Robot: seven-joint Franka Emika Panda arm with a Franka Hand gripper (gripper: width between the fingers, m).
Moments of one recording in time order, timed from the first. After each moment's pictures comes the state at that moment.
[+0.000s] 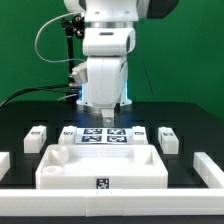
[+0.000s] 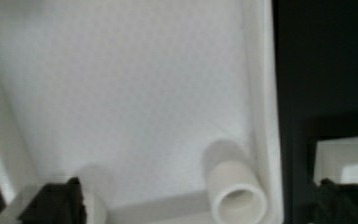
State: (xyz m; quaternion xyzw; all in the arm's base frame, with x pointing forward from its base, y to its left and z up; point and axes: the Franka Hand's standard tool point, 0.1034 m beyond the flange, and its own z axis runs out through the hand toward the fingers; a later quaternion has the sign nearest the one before) arm 0.511 -0.023 0.089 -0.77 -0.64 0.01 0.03
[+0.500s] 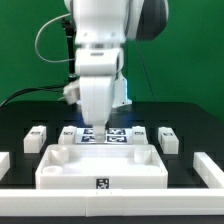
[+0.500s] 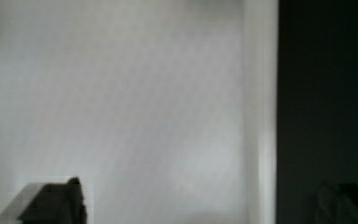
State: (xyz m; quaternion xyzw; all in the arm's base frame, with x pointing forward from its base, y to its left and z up) arm 0.496 -0.036 0.051 -0.75 -0.66 -0.02 0.00
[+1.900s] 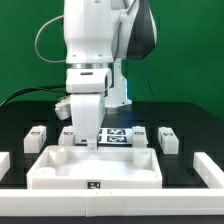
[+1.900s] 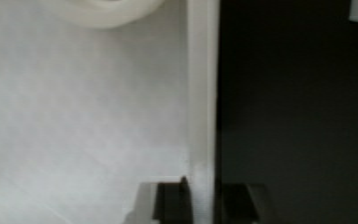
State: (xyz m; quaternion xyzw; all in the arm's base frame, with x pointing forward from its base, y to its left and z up) arm 0.483 -0.052 0.022 -0.74 -0.67 -0.03 -0.01
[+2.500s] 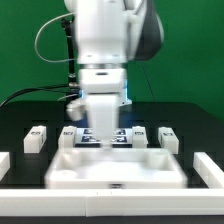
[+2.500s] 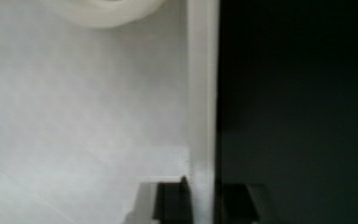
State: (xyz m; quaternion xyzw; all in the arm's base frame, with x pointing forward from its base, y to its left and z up) arm 0.498 -0.013 0.022 -0.71 -0.70 -0.06 -0.03
